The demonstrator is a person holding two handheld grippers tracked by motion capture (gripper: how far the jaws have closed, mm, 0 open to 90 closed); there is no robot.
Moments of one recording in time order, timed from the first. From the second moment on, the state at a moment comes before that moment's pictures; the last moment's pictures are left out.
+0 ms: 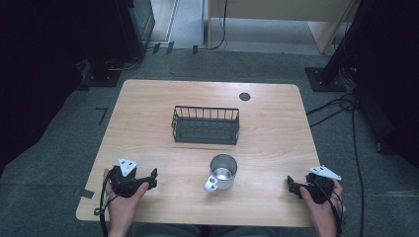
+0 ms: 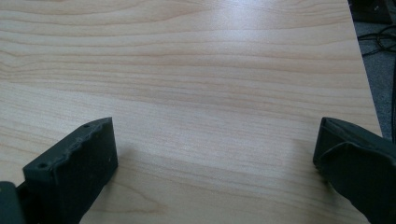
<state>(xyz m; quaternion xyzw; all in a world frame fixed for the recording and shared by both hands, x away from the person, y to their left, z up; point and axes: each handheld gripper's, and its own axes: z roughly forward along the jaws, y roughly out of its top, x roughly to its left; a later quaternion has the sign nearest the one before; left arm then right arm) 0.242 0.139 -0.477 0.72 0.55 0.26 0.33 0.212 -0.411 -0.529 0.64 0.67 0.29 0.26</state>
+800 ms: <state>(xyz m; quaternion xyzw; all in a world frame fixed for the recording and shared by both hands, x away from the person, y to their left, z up) 0.230 0.098 -0.461 0.74 0.51 0.25 0.36 0.213 -0.411 -0.529 0.64 0.67 0.29 0.26</state>
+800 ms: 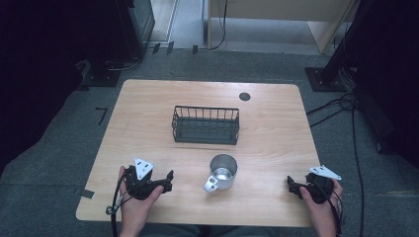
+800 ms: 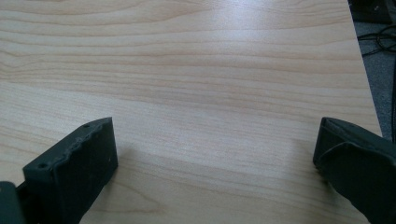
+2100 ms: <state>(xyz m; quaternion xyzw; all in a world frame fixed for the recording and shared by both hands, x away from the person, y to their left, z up) 0.195 0.015 -0.453 0.79 0.41 0.18 0.42 0.213 -0.411 -0.529 0.64 0.67 0.29 0.26</state>
